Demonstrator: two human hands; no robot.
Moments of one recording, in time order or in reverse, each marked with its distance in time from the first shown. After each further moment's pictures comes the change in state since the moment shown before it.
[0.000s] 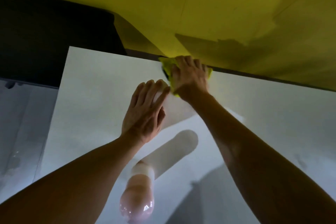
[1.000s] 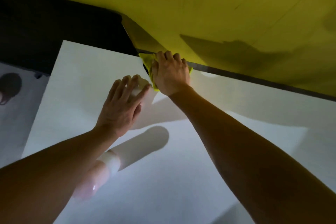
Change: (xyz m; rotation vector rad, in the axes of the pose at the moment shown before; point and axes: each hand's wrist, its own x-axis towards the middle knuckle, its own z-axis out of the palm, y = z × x) left_hand -0.003 0.022 -0.003 0.224 -0.039 -0.070; right_hand 0.008 0.030 -0.002 0.016 -0.015 -0.221
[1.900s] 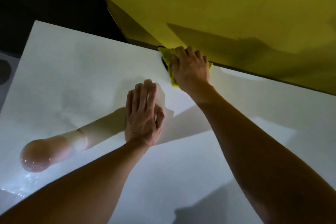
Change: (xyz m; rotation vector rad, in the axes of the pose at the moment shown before) left_hand -0.003 0.193 0.012 -0.195 0.052 -0.385; right_hand -0.061 0.129 -0.035 -0.021 0.039 0.032
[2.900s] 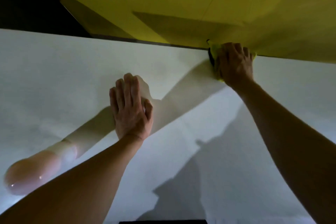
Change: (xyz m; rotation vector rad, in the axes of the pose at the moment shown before) left_hand -0.002 0.000 0.002 -0.008 -0.003 0.011; right_hand -0.078 0.153 -0.048 -0.052 0.103 0.380
